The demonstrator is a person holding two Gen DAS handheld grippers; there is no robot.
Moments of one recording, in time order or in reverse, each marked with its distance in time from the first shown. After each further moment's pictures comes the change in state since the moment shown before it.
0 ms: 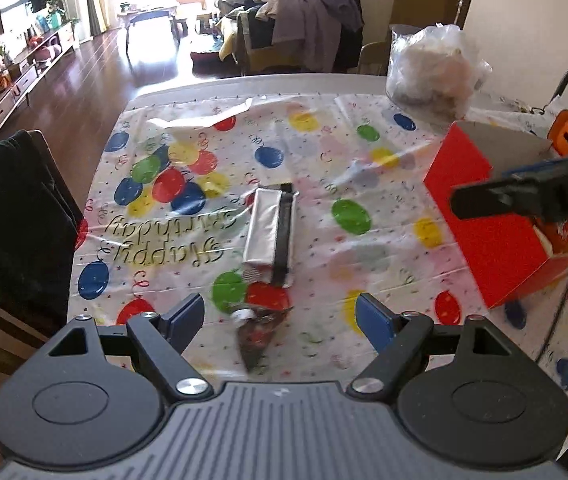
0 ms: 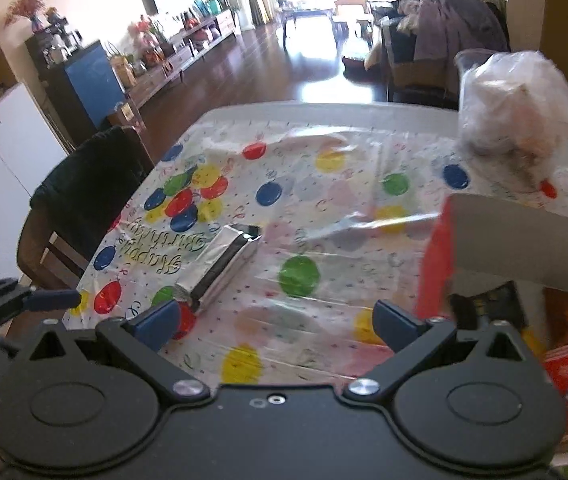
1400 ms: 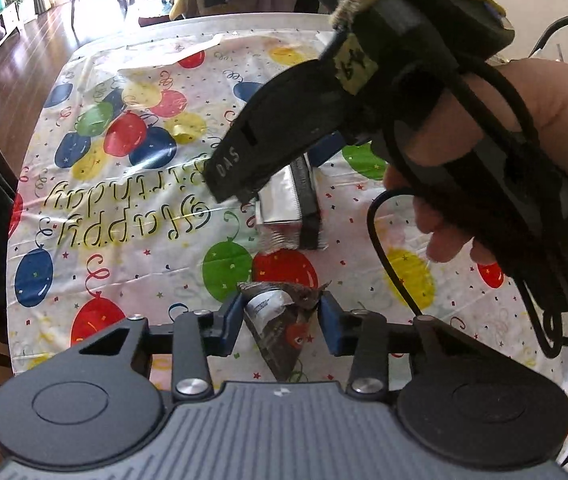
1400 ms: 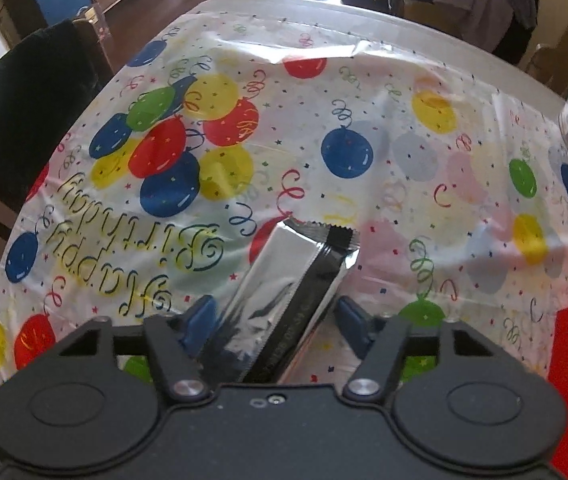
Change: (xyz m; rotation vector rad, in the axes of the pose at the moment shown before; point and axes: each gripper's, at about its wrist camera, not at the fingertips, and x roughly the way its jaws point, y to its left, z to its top) left arm 0.084 0.035 -0.008 0.075 0.117 -0.136; right arm 0.195 0.085 0.043 -0.104 0.253 -0.164
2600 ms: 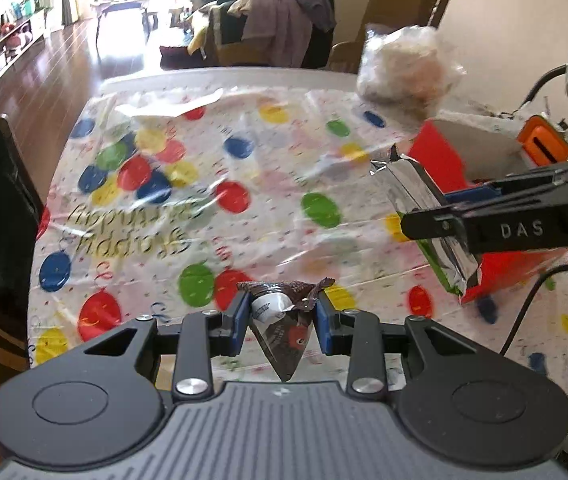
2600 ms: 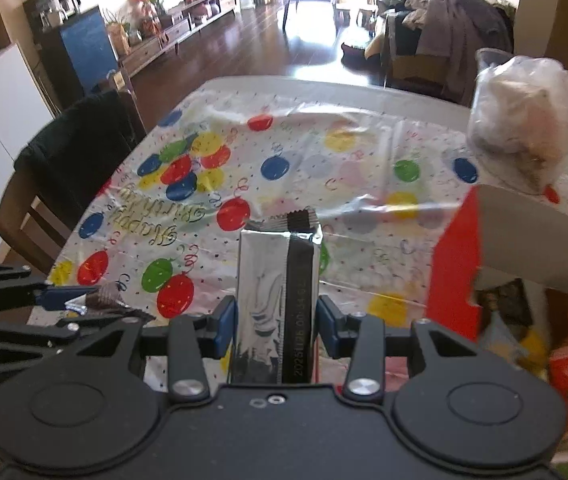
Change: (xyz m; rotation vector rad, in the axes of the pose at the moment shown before) left arm -0.075 -0.046 0.001 -0.085 -0.126 0.000; right arm -0.154 -0.082 -0.109 0.031 -0.221 0.087
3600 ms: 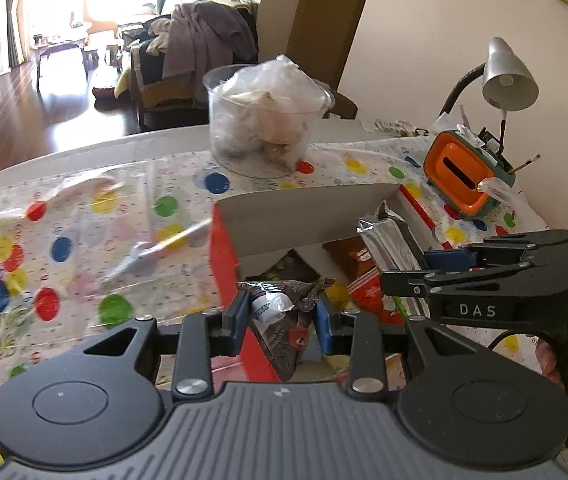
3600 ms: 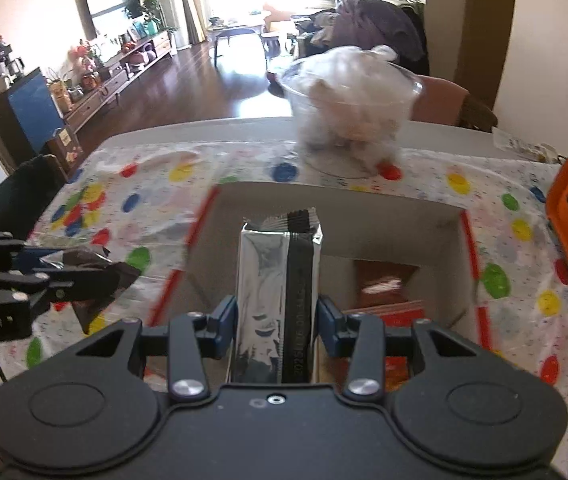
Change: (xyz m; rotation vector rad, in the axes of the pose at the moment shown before) left arm 0.019 -0.214 0.086 0.096 -0.054 -0.102; right arm -0.096 -0.195 -0.046 0.145 -0.093 -0.100
